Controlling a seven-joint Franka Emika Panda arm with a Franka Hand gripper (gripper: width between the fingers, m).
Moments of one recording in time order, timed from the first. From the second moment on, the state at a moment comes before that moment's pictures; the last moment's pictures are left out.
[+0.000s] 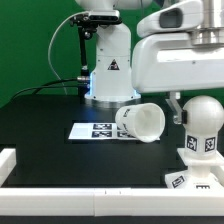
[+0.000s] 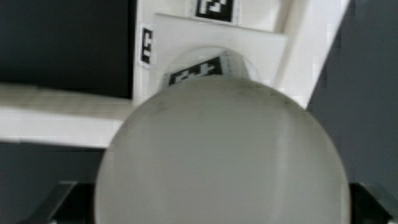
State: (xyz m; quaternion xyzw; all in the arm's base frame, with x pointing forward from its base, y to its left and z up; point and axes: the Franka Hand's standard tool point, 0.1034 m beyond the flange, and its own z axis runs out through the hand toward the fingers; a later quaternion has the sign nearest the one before) arm 0.634 0.090 0.119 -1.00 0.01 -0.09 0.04
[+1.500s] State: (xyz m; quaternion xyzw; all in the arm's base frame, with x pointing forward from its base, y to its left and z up) arm 0.632 0.096 0.116 -0.84 0.53 -0.04 0.09
